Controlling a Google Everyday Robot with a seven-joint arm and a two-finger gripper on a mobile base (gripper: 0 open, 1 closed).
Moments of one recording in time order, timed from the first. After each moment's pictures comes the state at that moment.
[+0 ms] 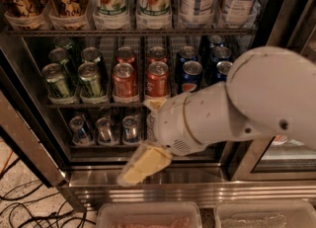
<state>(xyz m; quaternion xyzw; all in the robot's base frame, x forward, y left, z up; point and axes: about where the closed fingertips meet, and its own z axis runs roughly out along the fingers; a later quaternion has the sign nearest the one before) 0.397 0.032 0.879 -0.58 0.70 0.20 0.35</state>
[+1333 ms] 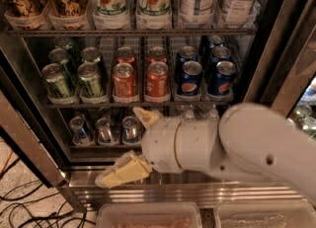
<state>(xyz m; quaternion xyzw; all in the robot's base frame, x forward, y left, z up) 0.404 0.072 0.859 -0.51 0.67 0.28 0.46</state>
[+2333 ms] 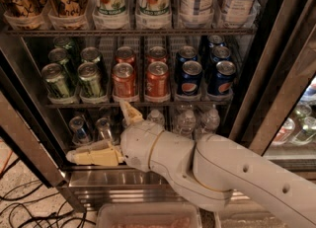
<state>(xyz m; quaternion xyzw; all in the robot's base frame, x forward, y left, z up) 0.445 0.118 0.863 -0.36 0.63 0.36 0.59</state>
